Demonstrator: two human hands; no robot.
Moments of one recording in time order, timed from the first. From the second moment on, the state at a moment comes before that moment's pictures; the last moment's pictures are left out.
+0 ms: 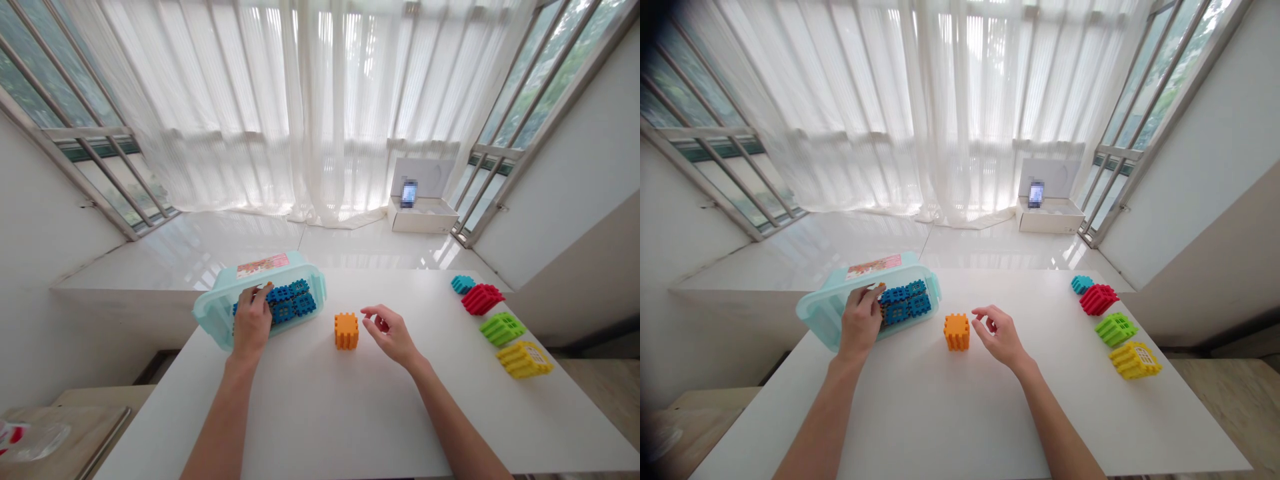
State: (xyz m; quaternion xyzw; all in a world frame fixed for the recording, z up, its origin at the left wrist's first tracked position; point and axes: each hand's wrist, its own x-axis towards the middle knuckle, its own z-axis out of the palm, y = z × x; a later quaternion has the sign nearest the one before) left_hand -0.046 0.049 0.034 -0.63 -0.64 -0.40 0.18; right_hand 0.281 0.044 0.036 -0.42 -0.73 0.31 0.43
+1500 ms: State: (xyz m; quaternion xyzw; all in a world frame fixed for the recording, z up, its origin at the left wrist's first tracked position) left_hand 0.038 0.020 0.054 -0.67 -0.40 -0.49 -0.39; right_hand 0.271 0.037 0.035 -0.39 -0.70 0.38 0.46
